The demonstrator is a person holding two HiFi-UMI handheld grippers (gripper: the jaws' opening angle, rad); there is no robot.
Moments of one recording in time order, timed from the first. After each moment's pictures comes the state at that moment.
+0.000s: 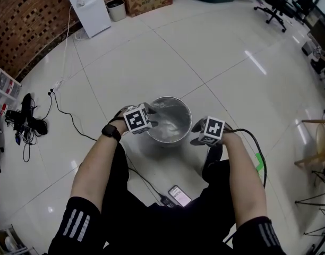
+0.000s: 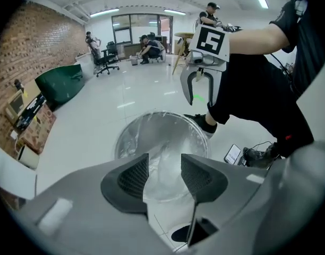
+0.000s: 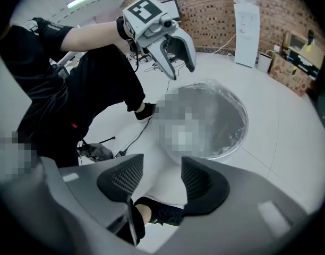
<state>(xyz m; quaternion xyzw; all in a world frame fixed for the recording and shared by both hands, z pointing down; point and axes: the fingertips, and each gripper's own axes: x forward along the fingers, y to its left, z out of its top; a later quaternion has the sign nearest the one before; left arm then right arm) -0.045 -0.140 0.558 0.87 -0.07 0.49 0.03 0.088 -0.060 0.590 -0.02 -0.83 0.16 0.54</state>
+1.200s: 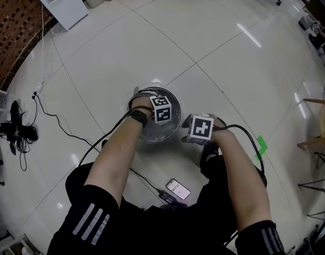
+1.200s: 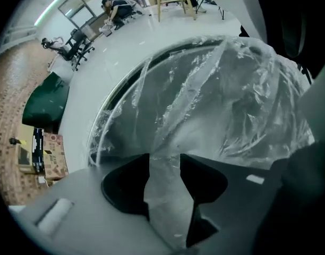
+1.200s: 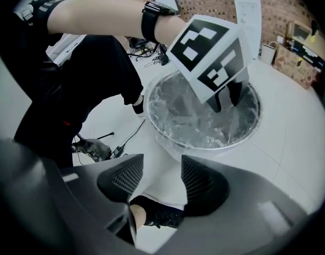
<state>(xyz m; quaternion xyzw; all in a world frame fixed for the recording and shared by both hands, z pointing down) 0.034 -0.232 0.717 0.72 -0.05 0.68 -0.13 0.100 -0.061 0.638 -0.04 -0.81 0.17 0.56</state>
